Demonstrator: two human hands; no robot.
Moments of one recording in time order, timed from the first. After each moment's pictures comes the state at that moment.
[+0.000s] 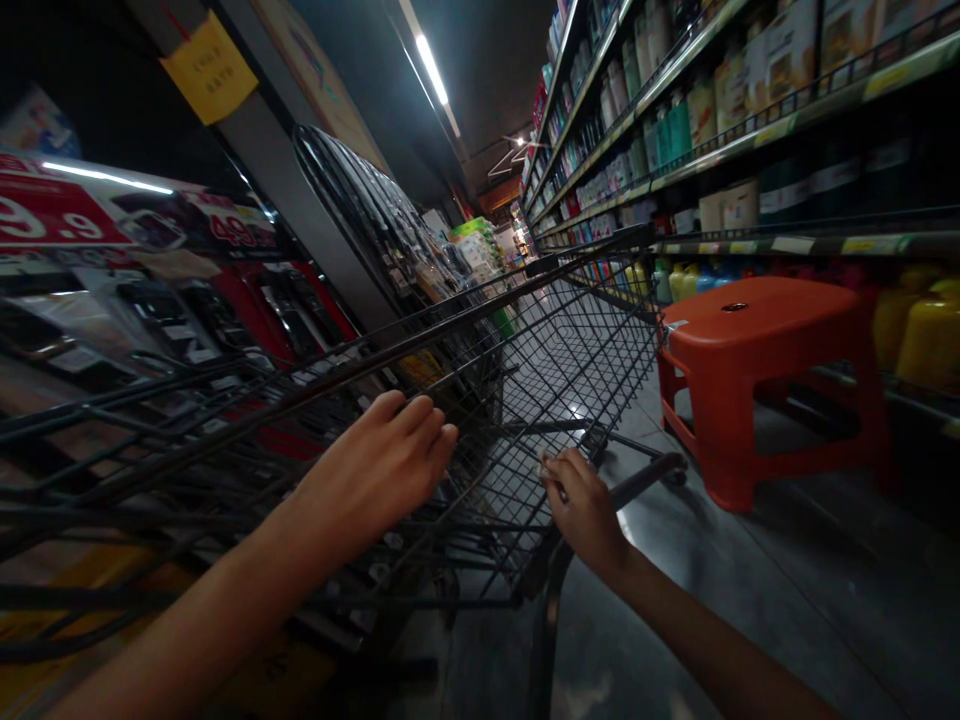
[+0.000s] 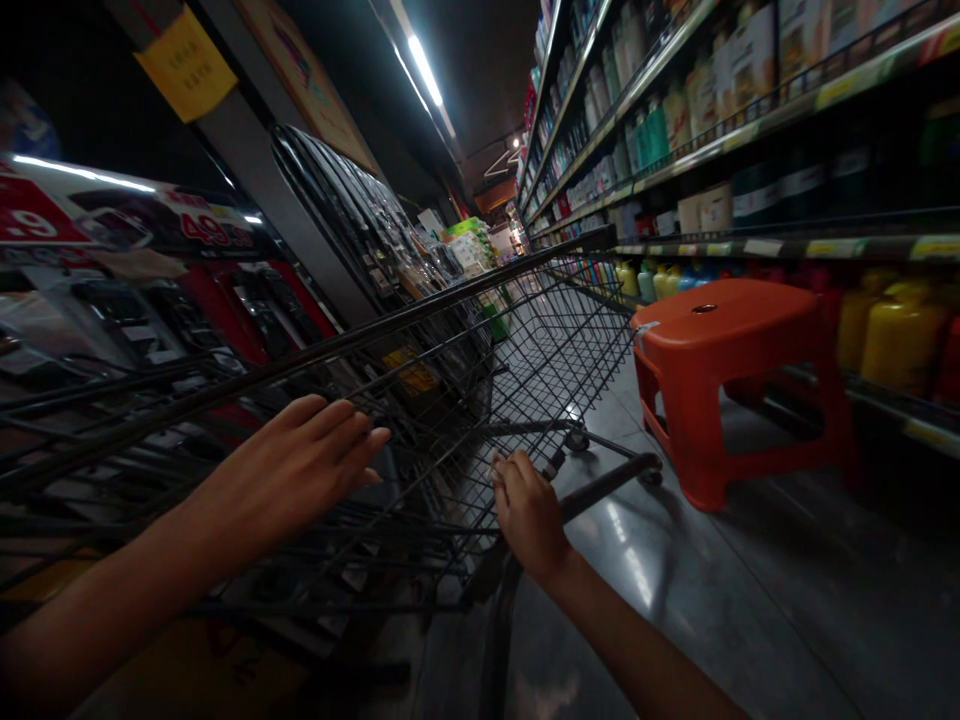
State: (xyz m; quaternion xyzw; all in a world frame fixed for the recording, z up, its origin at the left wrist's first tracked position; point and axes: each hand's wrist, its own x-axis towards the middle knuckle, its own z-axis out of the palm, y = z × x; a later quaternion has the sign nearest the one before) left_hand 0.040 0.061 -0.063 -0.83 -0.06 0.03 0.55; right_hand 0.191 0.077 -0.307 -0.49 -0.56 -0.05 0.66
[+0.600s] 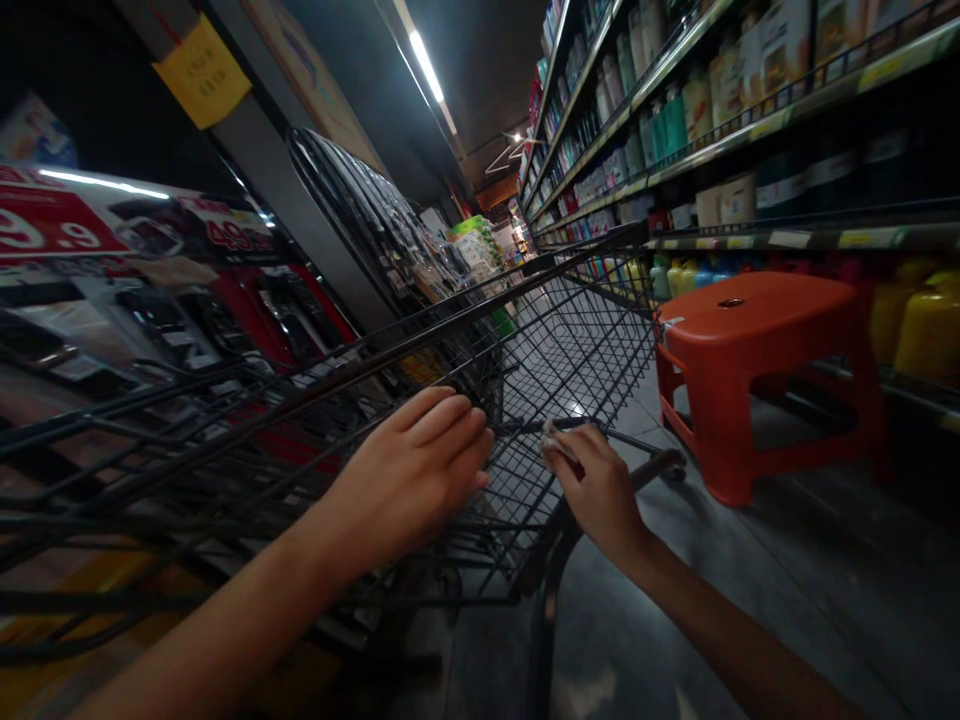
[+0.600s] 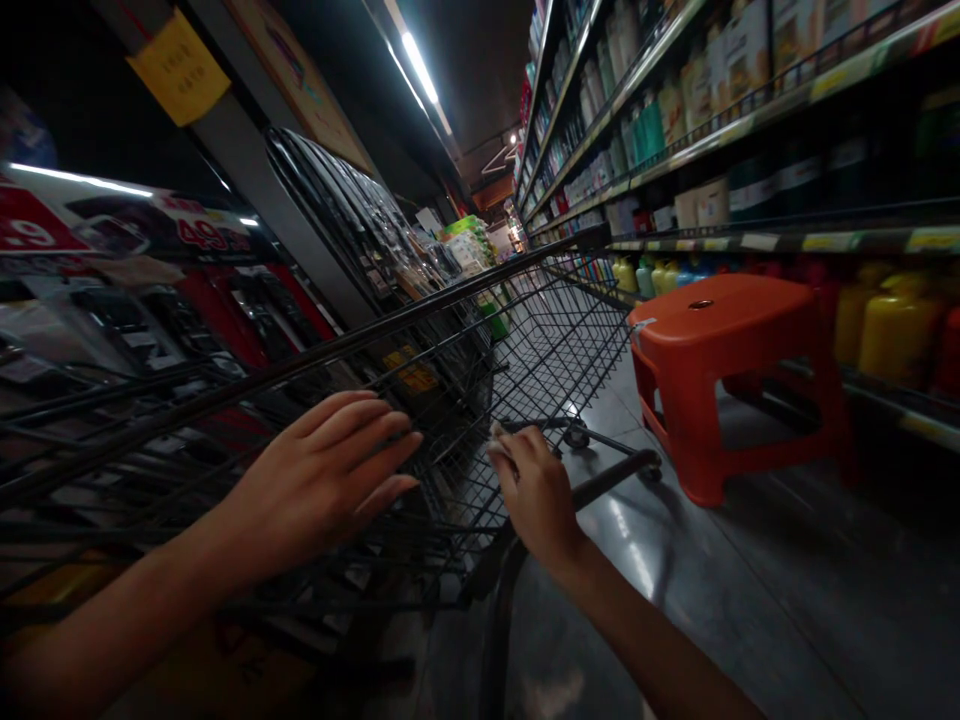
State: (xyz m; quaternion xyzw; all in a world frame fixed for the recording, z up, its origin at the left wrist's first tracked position) left_hand 0.059 0.055 -0.072 -0.88 -0.04 -0.06 0.46; right_hand 0.216 0.061 -0.271 -0.50 -0.54 0.00 0.68
